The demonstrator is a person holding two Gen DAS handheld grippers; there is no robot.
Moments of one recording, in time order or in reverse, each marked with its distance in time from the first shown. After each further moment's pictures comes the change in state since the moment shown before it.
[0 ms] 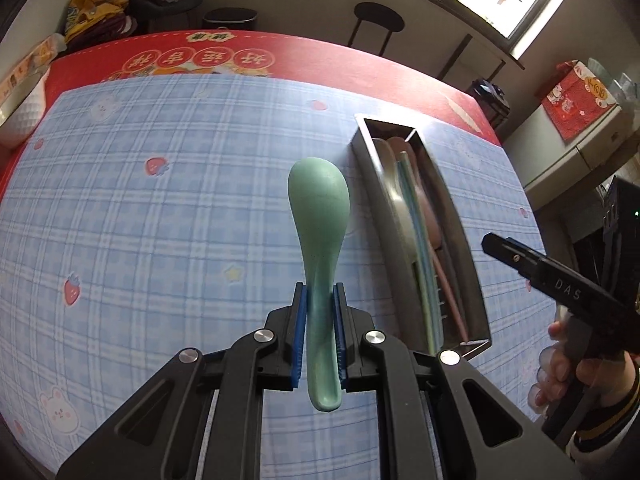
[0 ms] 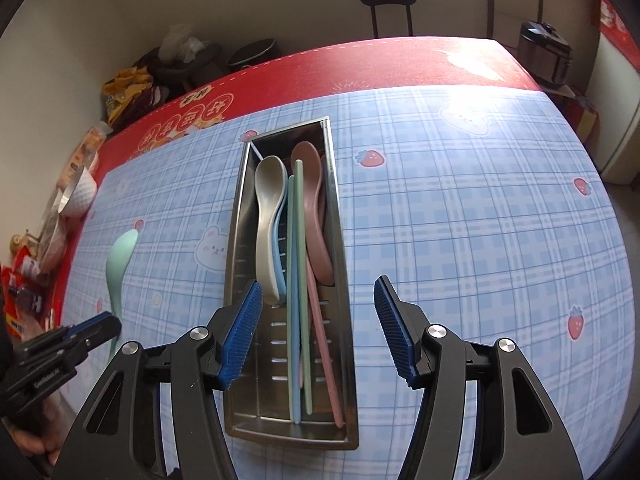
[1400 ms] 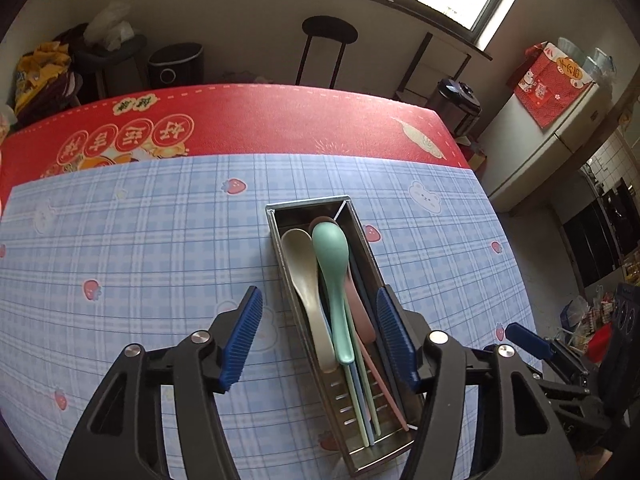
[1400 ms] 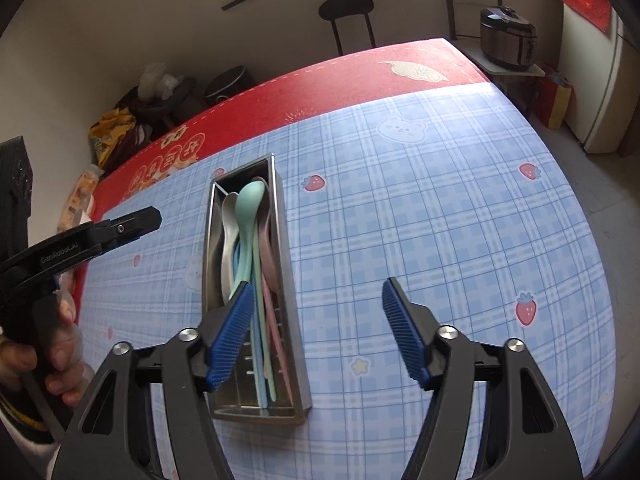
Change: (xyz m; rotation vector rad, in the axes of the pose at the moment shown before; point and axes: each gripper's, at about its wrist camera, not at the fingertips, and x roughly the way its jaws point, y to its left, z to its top) left arm 0.017 -0.070 0.089 0.129 -0.057 -0.023; right arm -0.049 -0.033 0.007 0.082 -0.060 0.006
